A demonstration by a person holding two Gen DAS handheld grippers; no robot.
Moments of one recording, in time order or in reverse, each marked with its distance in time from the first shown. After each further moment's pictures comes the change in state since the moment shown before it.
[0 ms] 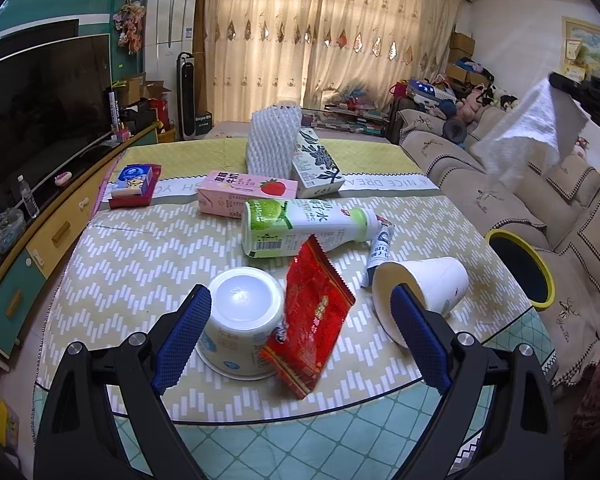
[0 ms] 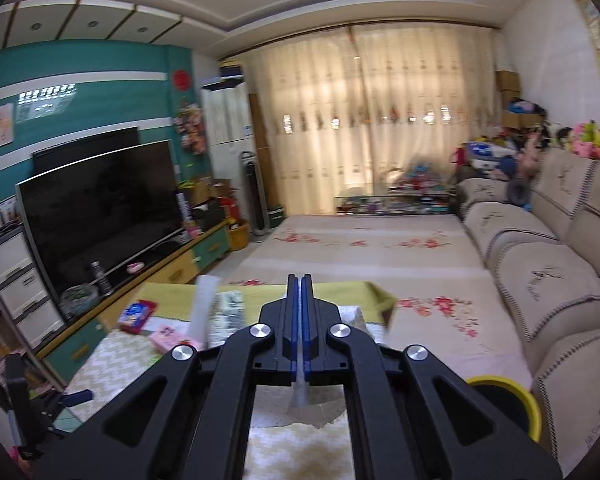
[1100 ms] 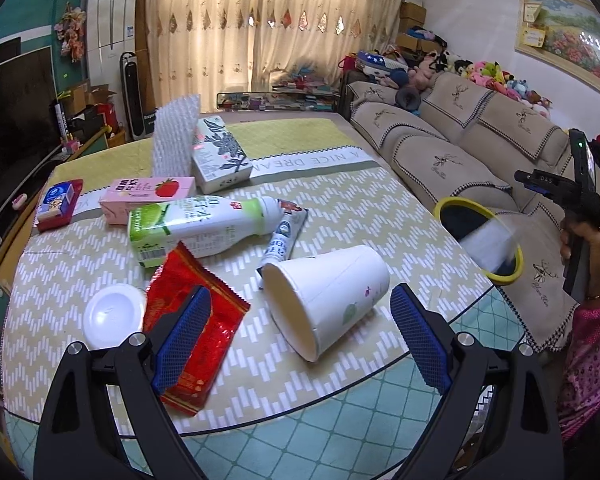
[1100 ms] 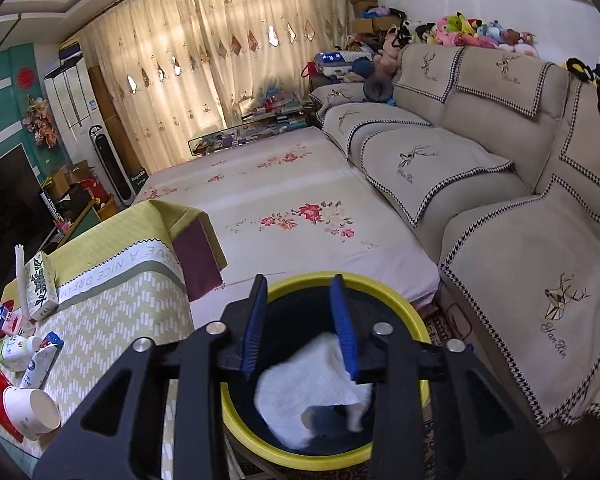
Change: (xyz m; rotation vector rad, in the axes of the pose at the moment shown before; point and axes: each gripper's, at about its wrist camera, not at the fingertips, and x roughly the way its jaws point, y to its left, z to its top) left arm 0.028 -0.082 0.009 0.129 0.076 -0.134; right arm 0.035 -0.218 -0.128 0.291 0.233 -0.417
